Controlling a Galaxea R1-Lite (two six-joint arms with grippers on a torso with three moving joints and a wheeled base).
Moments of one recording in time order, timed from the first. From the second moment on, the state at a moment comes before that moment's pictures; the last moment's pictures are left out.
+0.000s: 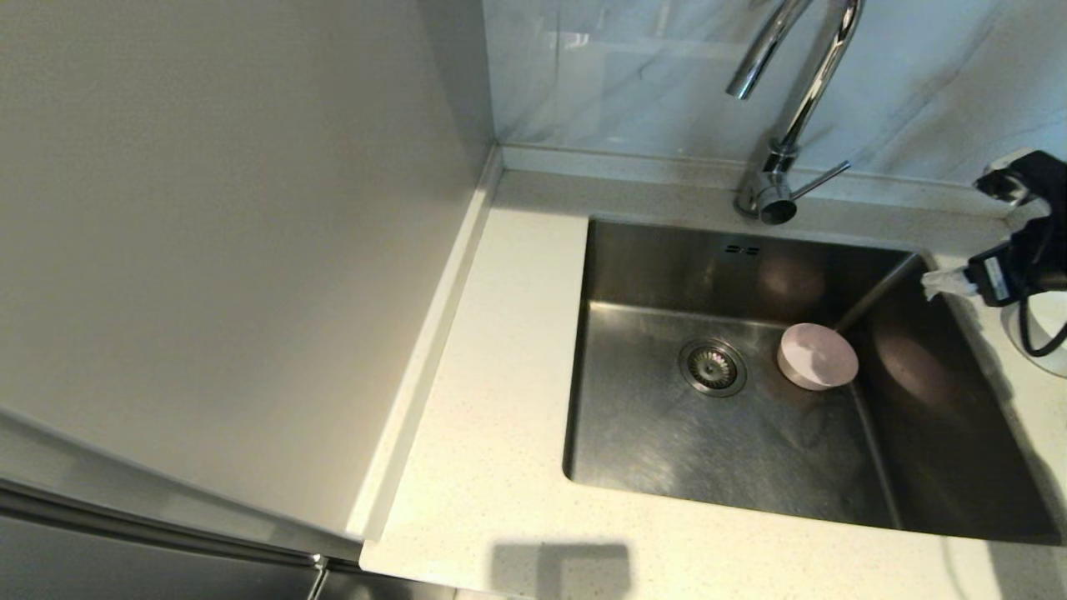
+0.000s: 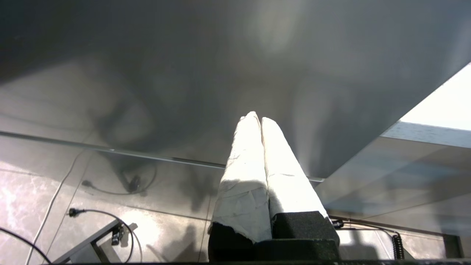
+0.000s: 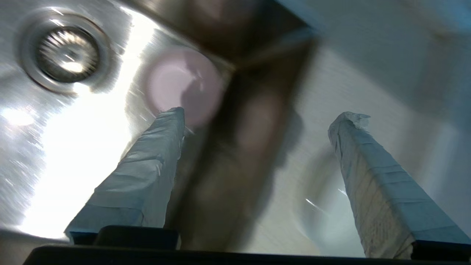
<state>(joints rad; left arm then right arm) 0.00 0.00 0.00 0.00 0.02 -0.02 -0.29 1.71 -1.44 0.16 0.07 -0.54</state>
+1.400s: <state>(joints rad) 0.00 0.00 0.00 0.00 0.02 -0.02 -0.51 1.97 -1.68 0.50 -0.11 -0.58</state>
